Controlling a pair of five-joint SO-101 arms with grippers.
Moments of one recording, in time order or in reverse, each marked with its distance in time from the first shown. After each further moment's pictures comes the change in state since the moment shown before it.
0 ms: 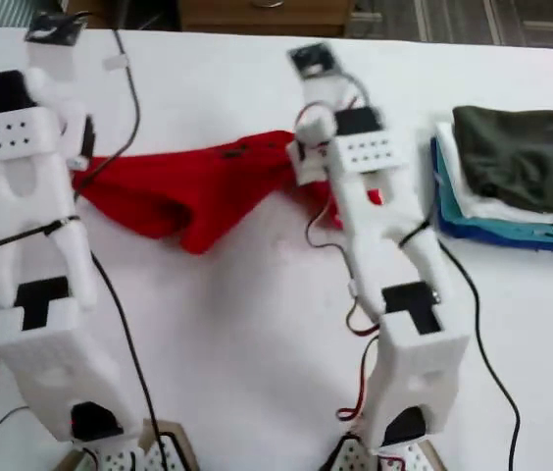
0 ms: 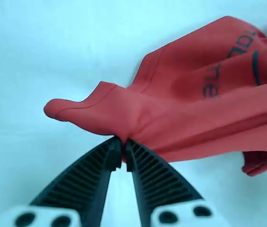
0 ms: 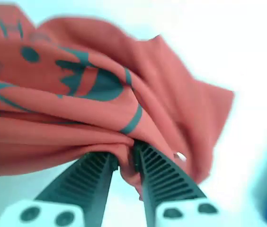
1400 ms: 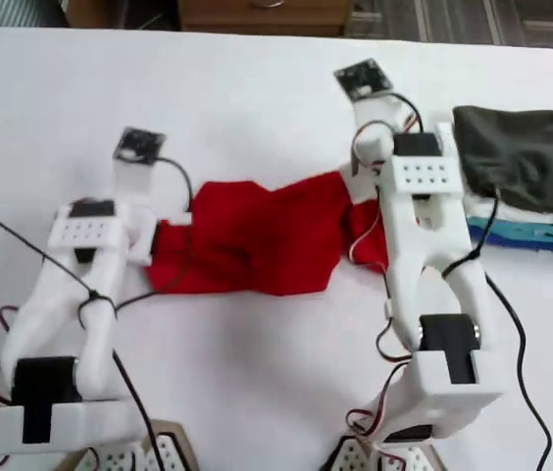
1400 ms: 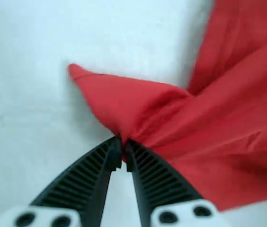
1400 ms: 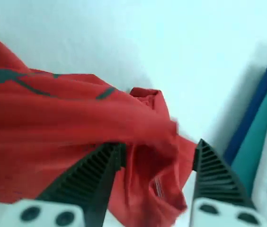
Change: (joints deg) left arm 5.5 -27.3 81.7 -56.5 0.8; right arm 8.7 -12.0 19.9 -6.2 12.4
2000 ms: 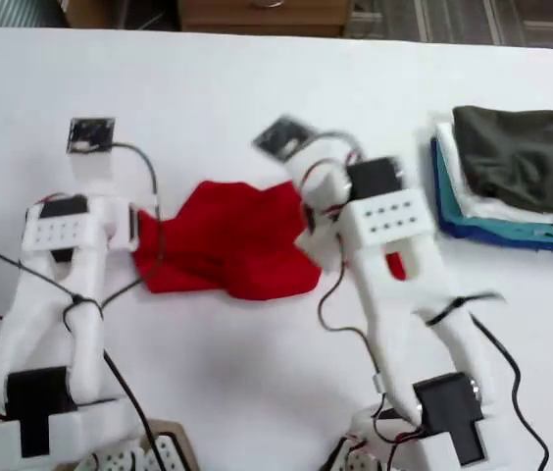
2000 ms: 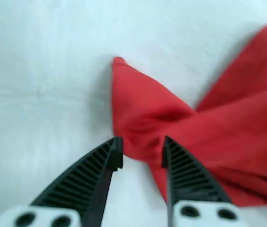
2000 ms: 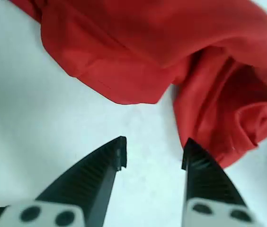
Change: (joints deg) left arm -1.6 -4.0 -5.5 9.6 9.8; right arm -16.0 -17.6 17.1 17.3 8.8
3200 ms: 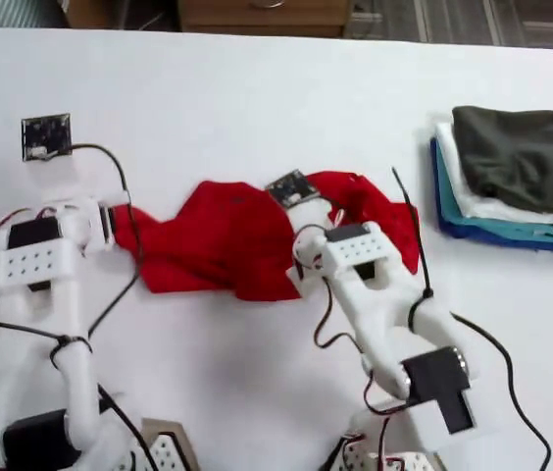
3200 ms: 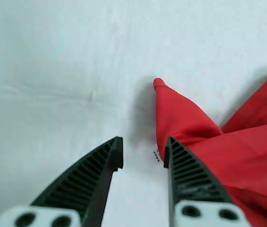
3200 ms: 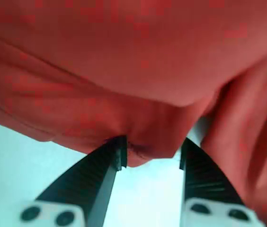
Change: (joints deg) left arm -8.0 -12.0 6.8 -5.7 1.0; right arm 1.1 9.1 25.3 -36.7 -12.6
